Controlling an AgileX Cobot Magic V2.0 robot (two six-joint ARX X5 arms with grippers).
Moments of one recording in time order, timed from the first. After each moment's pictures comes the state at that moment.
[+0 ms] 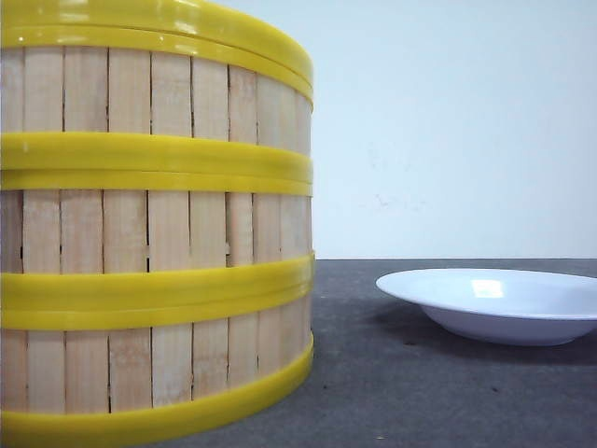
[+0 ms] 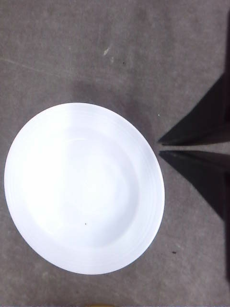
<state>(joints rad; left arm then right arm) -0.07 0.01 0.03 -0.18 -0.02 -0.04 0.03 0.76 0.82 -0.91 -0.18 0.02</state>
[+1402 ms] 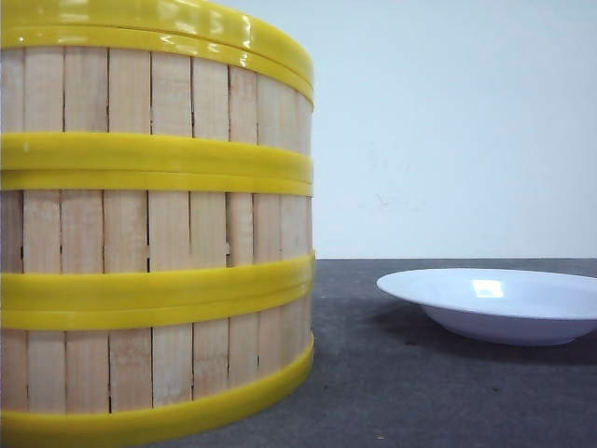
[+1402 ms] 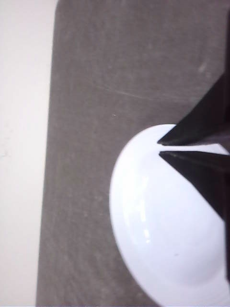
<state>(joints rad) -0.07 0.01 0.03 -0.18 -0.03 -0.04 0.03 0.12 0.12 -0.19 -0.13 0.02</state>
